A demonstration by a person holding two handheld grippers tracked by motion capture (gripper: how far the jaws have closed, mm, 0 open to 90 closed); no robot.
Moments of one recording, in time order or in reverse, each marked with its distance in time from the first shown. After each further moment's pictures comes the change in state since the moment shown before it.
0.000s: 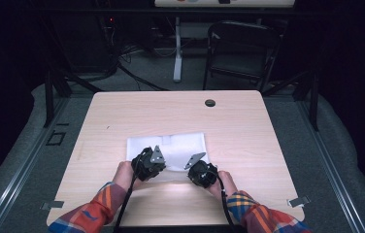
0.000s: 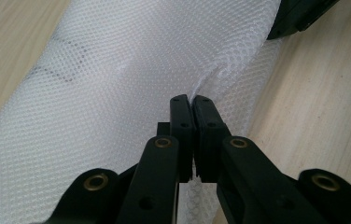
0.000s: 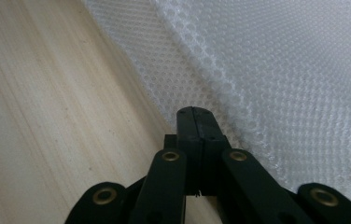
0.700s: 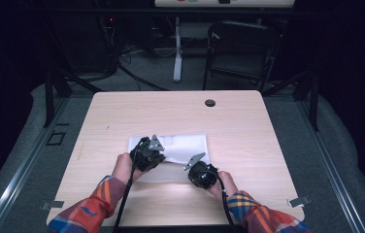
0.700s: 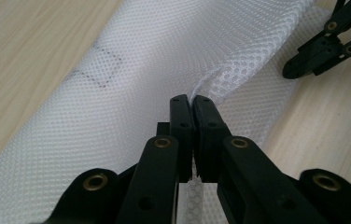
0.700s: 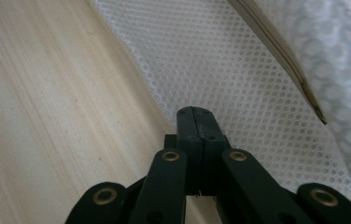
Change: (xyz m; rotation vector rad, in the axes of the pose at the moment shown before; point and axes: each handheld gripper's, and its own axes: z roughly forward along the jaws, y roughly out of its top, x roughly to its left) left arm 0.015 0.019 -0.015 -0.023 0.006 -0.086; right arm 0.003 0.000 -0.003 0.028 0.015 -0.004
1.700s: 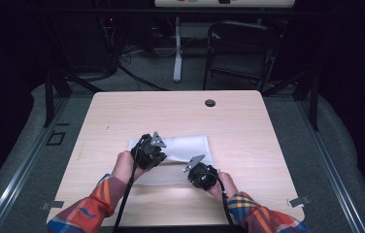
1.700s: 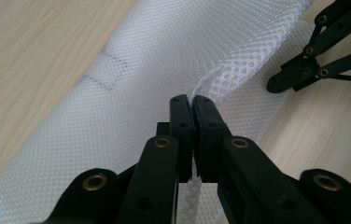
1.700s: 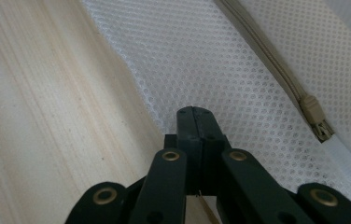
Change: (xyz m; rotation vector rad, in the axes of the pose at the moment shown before) left arm -0.004 0.017 -0.017 0.026 0.008 -0.045; right arm 0.003 -0.002 0.000 -0.020 -0.007 -0.025
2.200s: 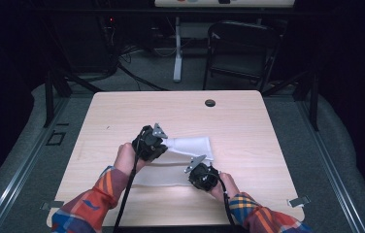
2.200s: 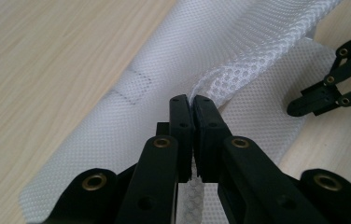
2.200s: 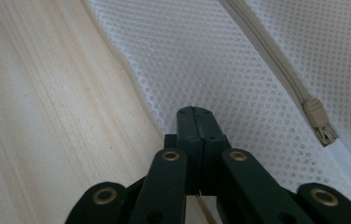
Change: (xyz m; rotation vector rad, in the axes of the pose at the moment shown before) left arm 0.015 0.019 -0.005 -0.011 0.027 -0.017; right arm 0.000 -0.003 -0.003 0.009 0.021 0.001
